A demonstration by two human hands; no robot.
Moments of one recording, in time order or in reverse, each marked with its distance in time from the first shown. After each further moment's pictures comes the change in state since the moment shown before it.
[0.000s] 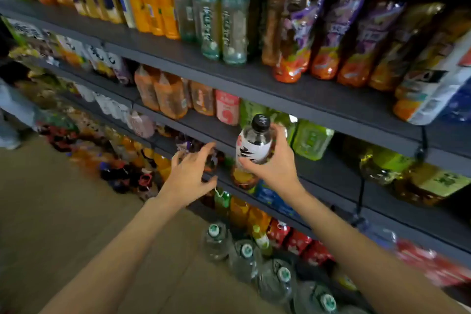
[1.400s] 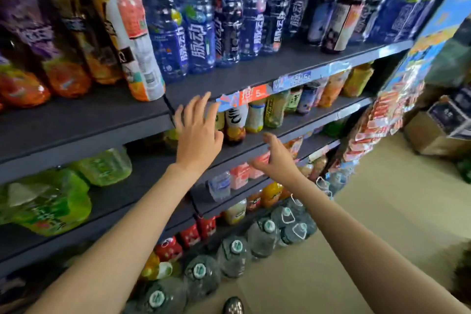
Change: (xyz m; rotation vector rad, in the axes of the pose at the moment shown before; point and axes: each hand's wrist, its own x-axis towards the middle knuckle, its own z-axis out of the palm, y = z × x) left_hand 0.091 0.368 0.096 -0.226 0.162 0.955; right_hand -0.179 0.103 -0.281 -0.577 0.506 0.753
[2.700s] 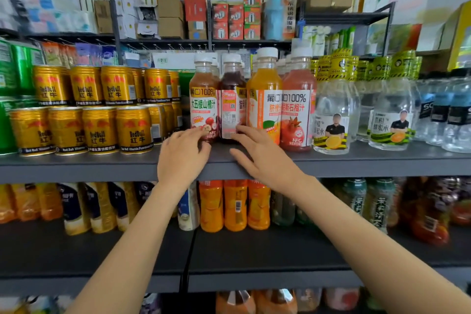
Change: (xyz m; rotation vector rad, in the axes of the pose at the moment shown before) left_hand -0.280 -0.617 -0.614 0.279 0.400 -0.455; right_hand -0.153 -0.861 0.327 -0.212 0.259 -1.167
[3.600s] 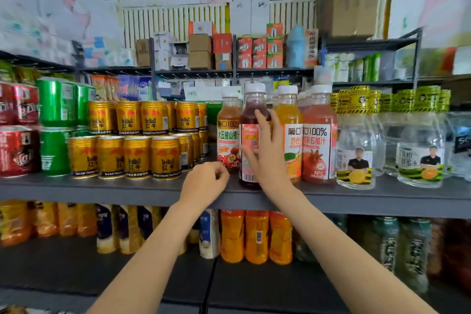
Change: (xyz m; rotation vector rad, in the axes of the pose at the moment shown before) left_hand 0.003 -0.002 -0.022 -0.204 -0.139 -0.070; right_hand 0.060 -0.026 0.007 0.315 0.486 0.184
